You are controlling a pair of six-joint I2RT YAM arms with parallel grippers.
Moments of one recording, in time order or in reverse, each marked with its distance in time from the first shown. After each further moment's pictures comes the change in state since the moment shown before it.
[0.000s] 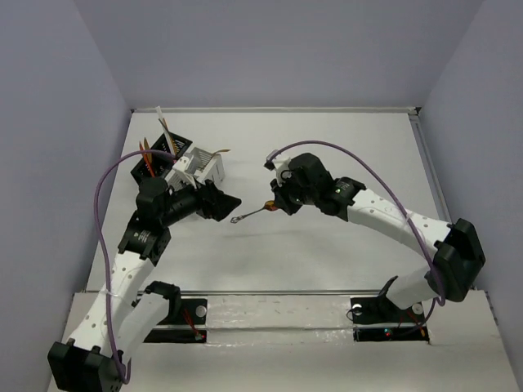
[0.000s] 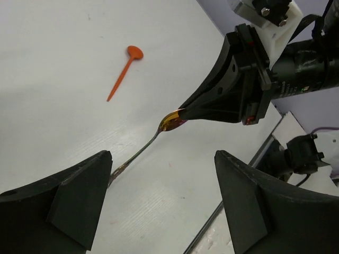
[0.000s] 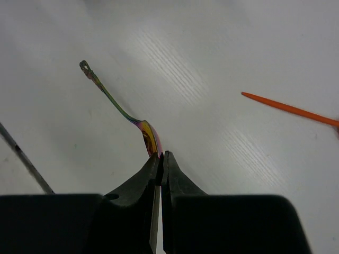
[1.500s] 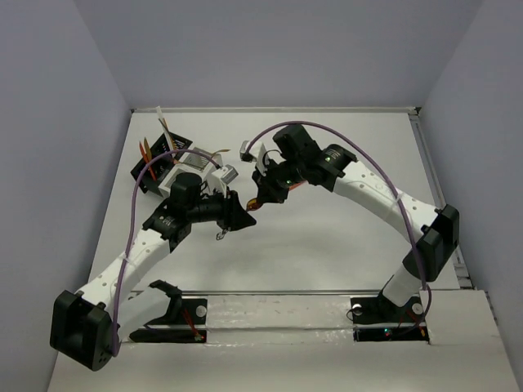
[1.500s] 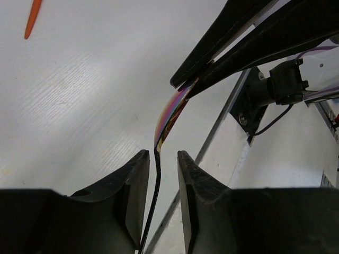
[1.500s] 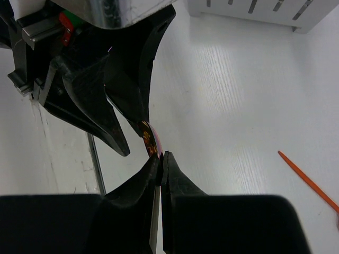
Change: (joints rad) left arm -0.189 0.252 0.000 -0.035 0.134 0.080; right arm -0.006 0.189 0.484 -0.395 -0.412 -0.305
